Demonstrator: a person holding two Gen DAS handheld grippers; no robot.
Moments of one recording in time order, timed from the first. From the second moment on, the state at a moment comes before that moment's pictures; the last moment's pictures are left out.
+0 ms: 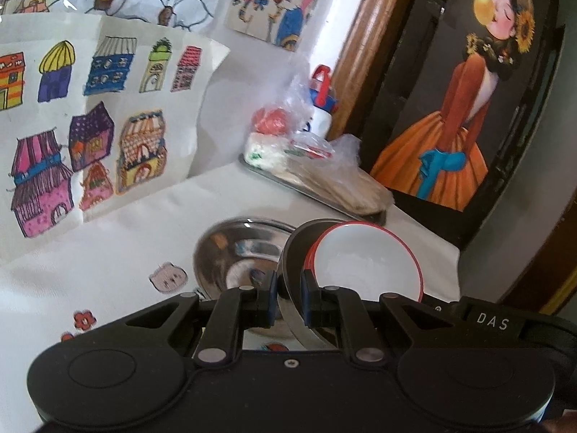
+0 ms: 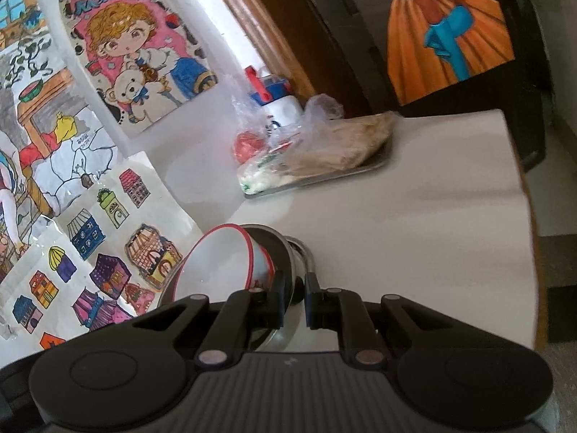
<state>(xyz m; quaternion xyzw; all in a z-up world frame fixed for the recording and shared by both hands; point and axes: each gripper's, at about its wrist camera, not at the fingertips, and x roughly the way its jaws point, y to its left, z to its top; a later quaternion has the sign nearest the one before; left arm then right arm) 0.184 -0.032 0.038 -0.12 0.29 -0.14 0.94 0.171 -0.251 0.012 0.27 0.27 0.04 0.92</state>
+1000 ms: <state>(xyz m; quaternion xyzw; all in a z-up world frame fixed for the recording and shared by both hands) 0.242 -0.015 0.014 -0.12 0.31 -0.09 0.94 0.230 -0.230 -0.009 0.25 0.31 0.06 0.92</state>
